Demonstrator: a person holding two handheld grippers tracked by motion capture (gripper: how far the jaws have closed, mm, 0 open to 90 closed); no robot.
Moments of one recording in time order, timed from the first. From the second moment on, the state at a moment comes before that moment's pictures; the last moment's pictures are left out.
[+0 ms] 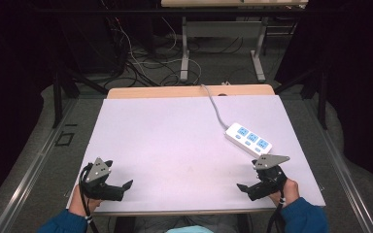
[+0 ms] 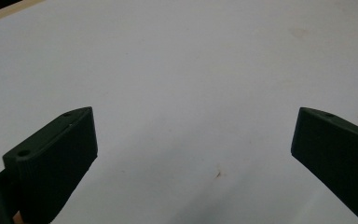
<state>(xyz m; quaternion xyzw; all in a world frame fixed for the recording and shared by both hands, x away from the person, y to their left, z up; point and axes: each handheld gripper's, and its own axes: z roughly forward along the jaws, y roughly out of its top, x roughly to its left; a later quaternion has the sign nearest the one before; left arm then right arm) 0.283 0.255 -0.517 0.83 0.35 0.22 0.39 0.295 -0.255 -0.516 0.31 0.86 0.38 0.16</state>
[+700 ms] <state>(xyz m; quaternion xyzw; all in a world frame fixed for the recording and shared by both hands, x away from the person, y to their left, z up) 0.285 0.252 -0.518 0.84 0.34 0.21 0.37 0.303 -0.258 -0.512 0.32 0.85 0.38 0.16</state>
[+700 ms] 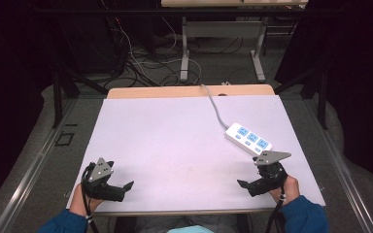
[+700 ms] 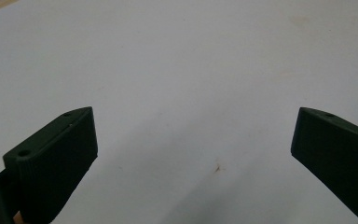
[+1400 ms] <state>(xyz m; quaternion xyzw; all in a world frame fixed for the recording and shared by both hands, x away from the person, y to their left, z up) 0.286 0.252 -0.520 0.84 0.33 0.20 0.37 0.331 -0.268 -0.493 0.35 0.84 0.38 0.19</state>
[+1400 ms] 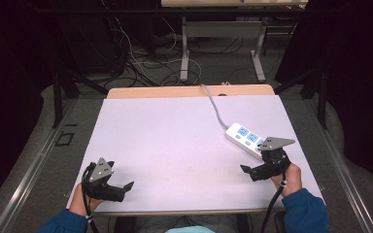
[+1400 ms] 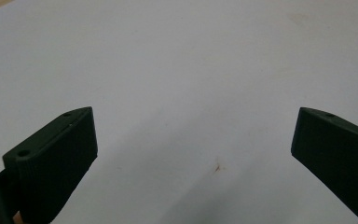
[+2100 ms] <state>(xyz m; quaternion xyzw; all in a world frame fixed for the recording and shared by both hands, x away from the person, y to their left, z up) 0.287 0.252 -0.520 0.84 0.33 0.20 0.37 0.360 -0.294 -0.482 0.38 0.82 0.38 0.22</state>
